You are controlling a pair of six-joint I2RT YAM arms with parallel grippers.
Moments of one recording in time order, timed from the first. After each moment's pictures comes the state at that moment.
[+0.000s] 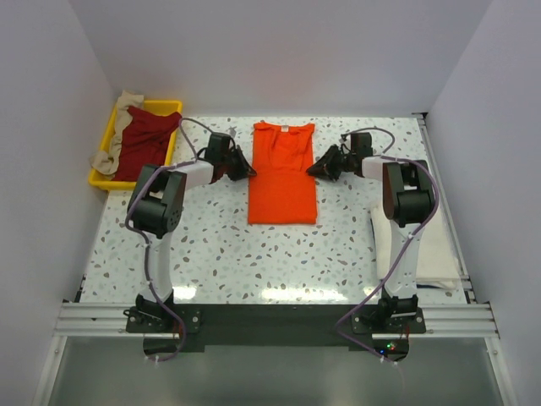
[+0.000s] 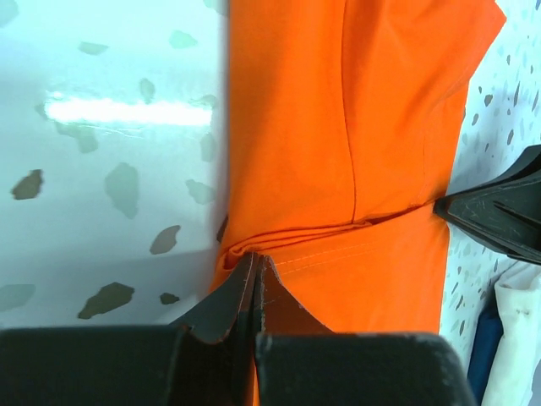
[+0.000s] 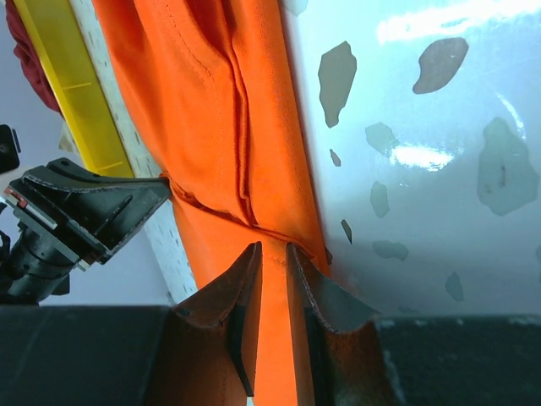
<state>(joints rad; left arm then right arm) -0.30 2.14 1.36 0.04 0.30 -0.70 0.09 2.25 1.44 -0.01 -0.70 0.82</state>
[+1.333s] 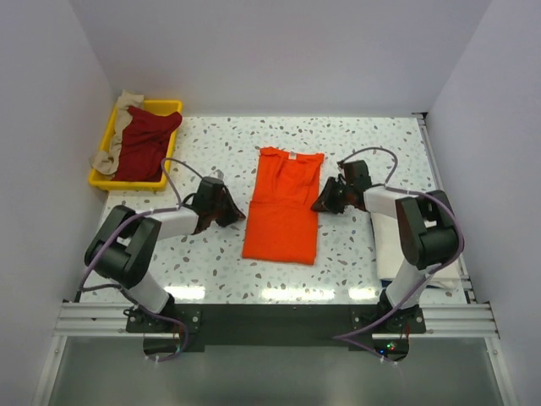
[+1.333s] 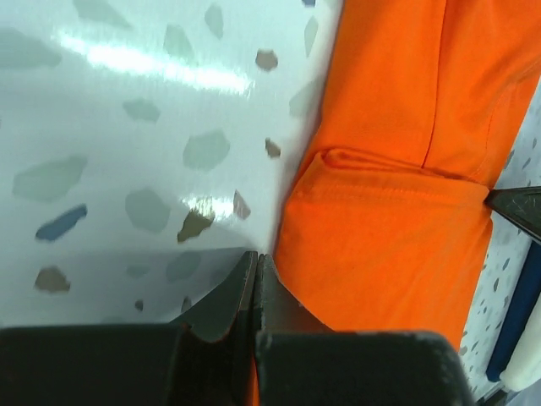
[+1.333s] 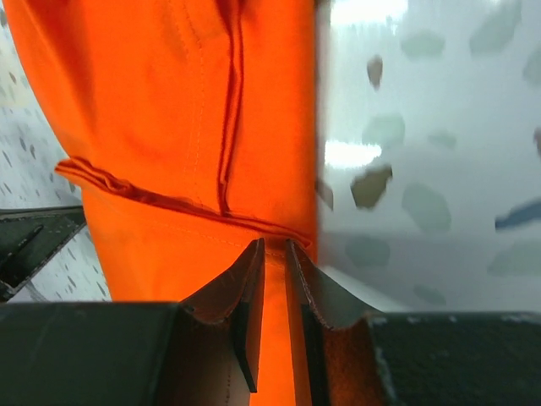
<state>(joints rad) -0.40 1.67 0.73 0.13 0.14 -0.81 0.24 1.81 0.94 -0.06 -0.38 0.64</state>
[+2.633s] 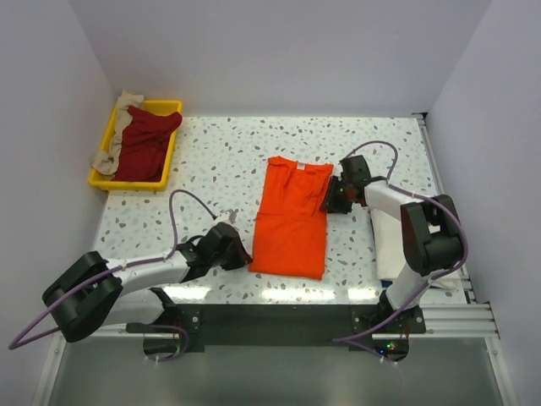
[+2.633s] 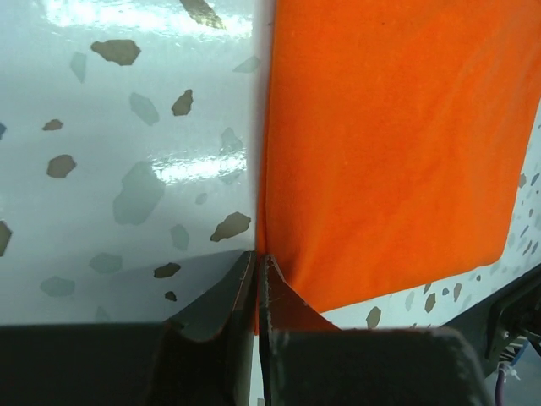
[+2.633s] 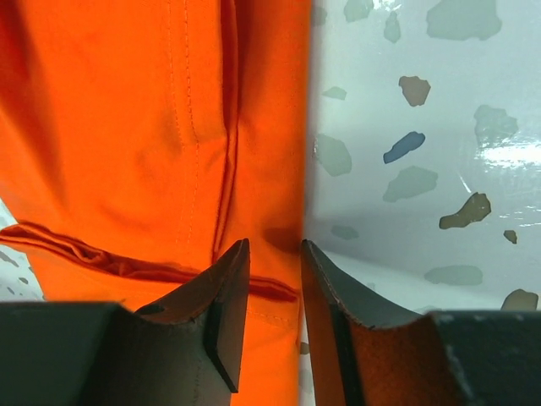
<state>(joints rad) -0.81 1.23 0.37 0.03 -0.03 -0.97 0.26 1.71 0.97 -0.29 -0.17 0.53</state>
